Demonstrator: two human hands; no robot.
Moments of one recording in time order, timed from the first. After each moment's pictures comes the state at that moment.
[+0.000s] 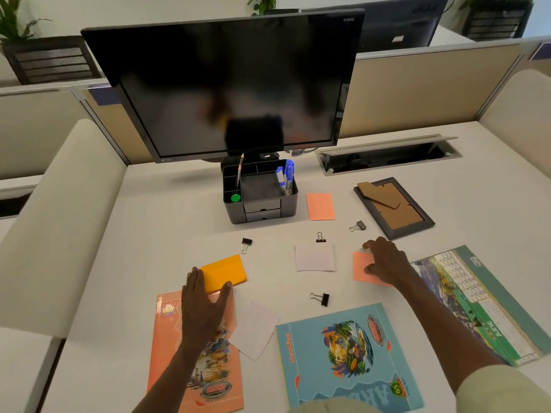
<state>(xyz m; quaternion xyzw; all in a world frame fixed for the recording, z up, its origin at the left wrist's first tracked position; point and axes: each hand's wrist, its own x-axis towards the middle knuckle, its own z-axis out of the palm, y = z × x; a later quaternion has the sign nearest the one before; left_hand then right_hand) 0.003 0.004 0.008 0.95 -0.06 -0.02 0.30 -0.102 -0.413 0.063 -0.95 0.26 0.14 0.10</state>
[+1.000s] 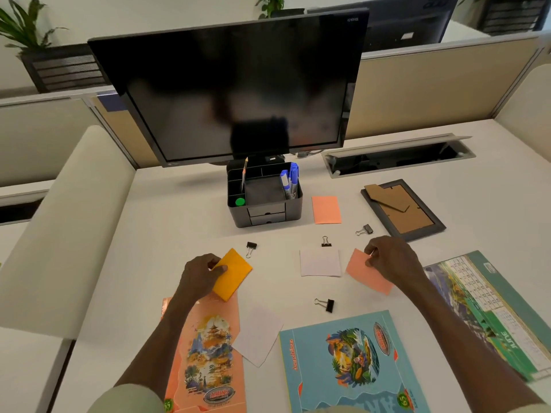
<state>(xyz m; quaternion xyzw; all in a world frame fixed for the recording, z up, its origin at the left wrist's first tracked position) 0.077 -0.010 0.077 0.94 -0.09 -0.16 0.28 -0.095 -0.391 0.111 -0.95 0.26 0.02 0.17</state>
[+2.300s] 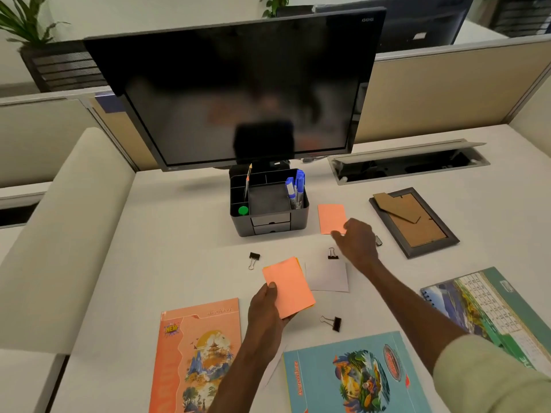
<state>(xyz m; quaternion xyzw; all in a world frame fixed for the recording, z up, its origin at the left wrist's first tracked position) -0.035 -0.121 0.105 0.56 0.20 -0.30 0.75 0.007 -0.356 0.094 -0.89 0.33 -0.07 0.29</state>
